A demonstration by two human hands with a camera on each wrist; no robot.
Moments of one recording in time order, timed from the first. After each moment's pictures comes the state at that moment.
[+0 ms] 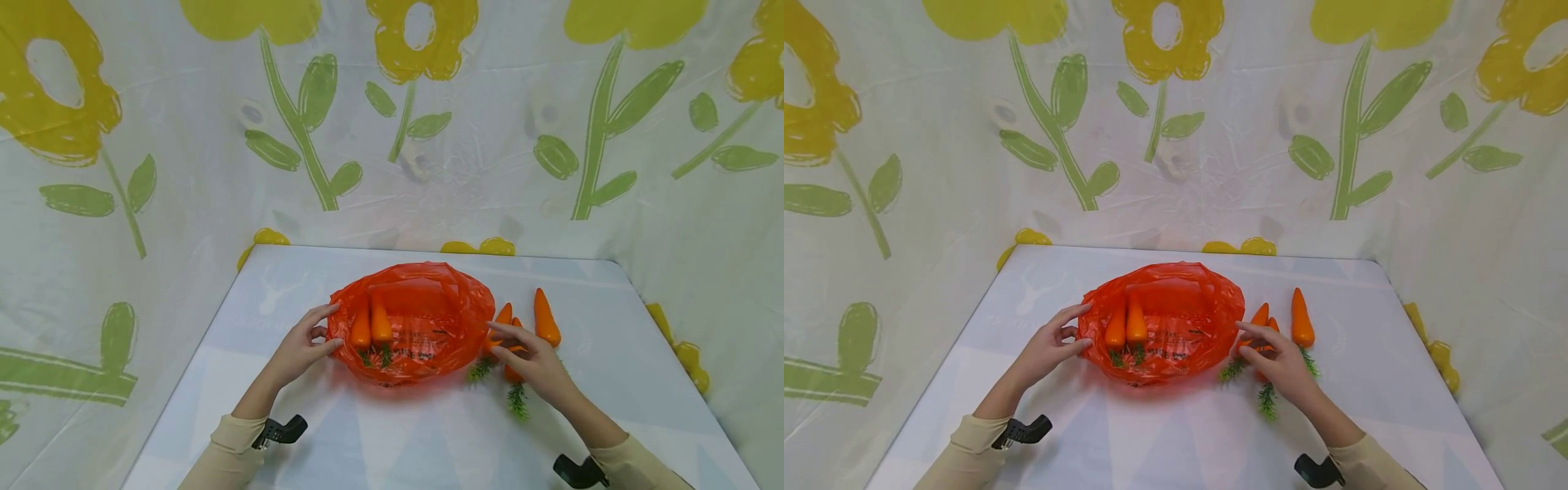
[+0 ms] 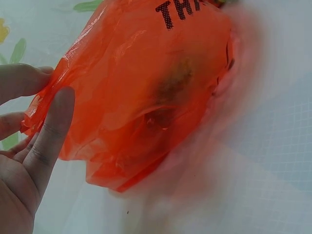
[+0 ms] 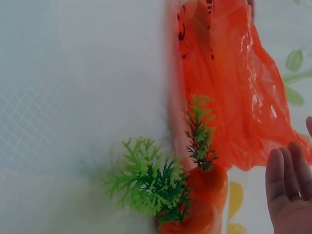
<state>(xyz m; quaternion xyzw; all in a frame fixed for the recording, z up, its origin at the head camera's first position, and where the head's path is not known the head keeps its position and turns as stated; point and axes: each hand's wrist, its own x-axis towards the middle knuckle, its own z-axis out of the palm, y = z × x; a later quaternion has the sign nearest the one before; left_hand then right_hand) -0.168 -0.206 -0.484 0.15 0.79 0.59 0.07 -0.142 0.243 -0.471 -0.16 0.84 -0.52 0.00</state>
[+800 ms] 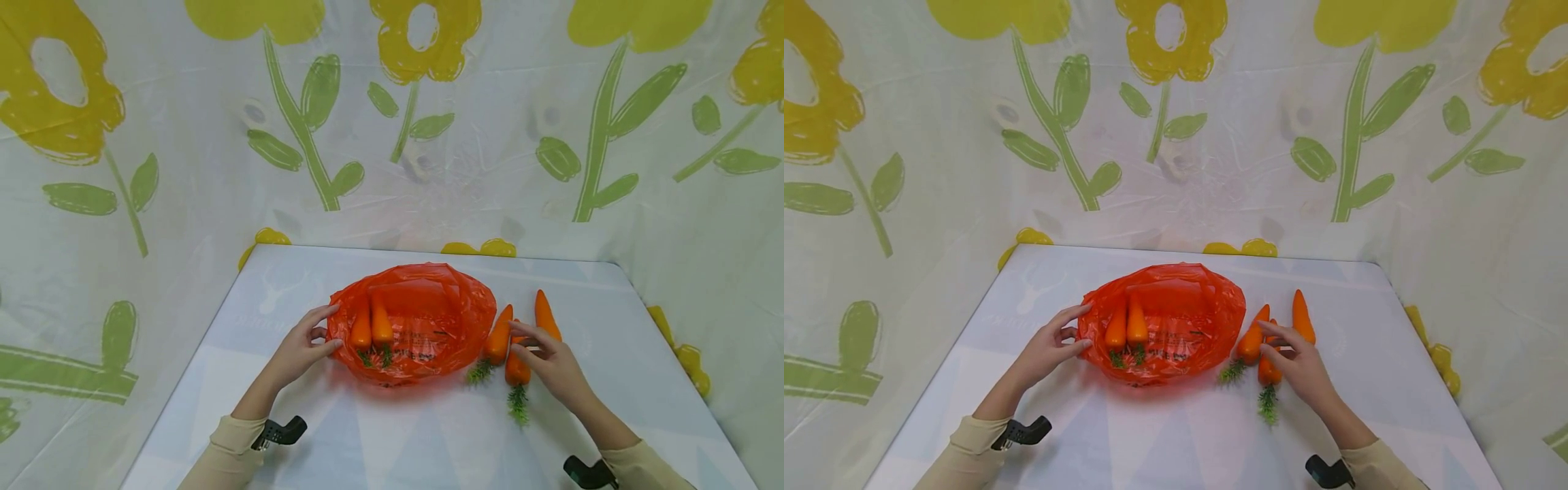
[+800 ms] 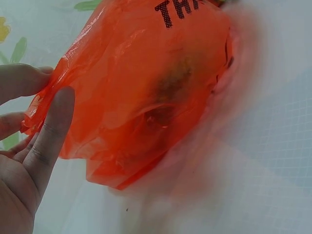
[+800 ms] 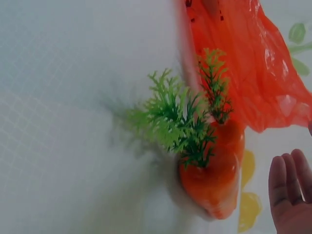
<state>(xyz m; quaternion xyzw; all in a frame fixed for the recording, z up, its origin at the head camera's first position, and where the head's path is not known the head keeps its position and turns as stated) -0.168 -0.208 -0.487 0.15 0.79 0.59 0.06 -0.142 0.265 -0.477 -0.14 0.86 -0.49 -0.05</state>
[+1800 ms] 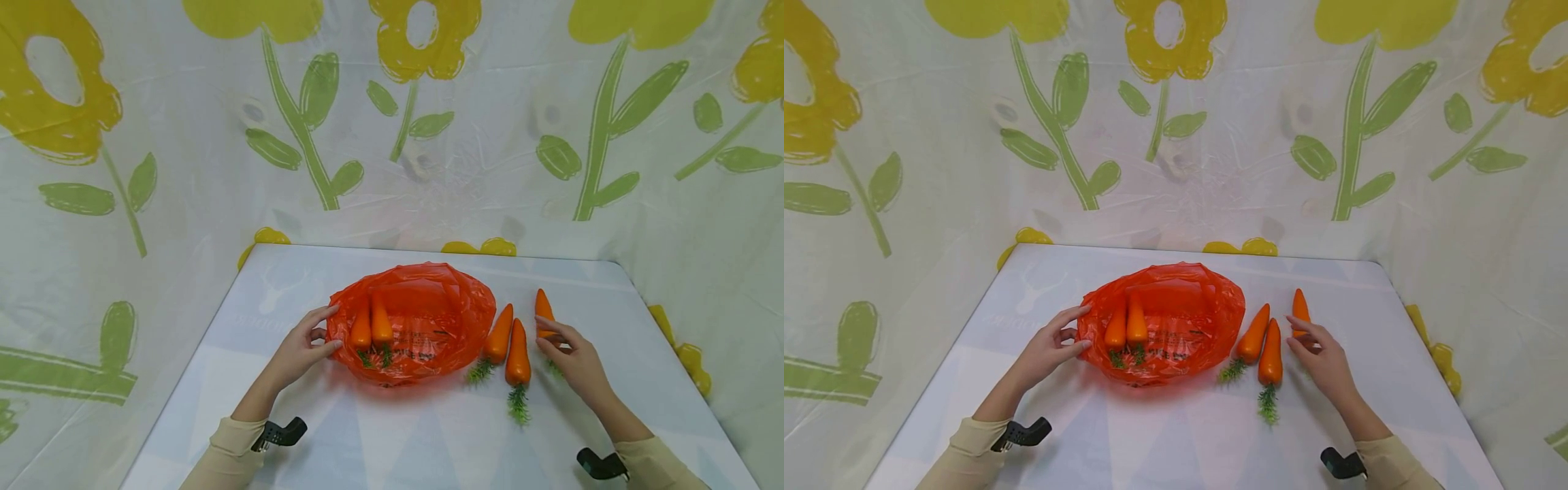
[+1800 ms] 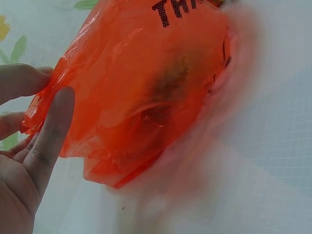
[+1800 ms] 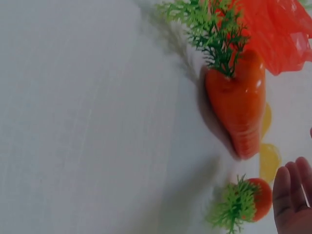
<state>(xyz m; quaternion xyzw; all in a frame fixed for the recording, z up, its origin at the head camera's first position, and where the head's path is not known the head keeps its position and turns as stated) -0.166 -0.208 -0.489 0.15 0.78 0.60 0.06 -0.153 0.304 -0.489 -0.07 0.90 -0.43 -0.09</state>
